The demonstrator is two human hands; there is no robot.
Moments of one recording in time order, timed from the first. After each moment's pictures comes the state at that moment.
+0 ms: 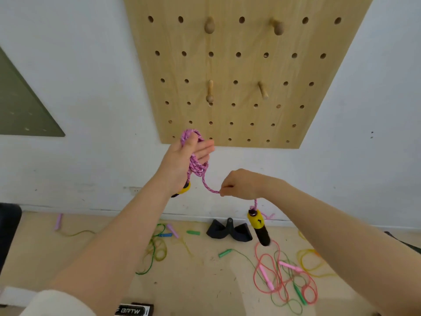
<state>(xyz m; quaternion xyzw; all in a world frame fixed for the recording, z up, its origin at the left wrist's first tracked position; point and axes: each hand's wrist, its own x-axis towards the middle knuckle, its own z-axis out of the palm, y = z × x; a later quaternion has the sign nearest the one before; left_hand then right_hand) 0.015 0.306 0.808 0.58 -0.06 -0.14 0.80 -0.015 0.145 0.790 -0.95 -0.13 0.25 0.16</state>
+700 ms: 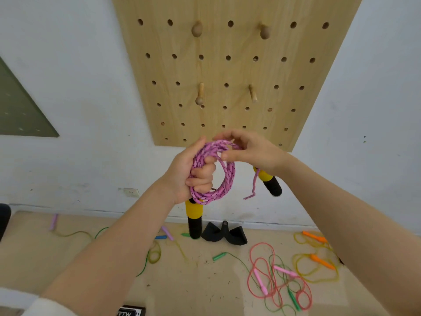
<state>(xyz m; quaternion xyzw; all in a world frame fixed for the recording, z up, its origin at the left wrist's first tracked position) -0.012 0.275 0.829 0.48 -0.09 -0.38 0.78 -0.018 0.100 0.848 -0.83 -0.16 0.06 0.52</state>
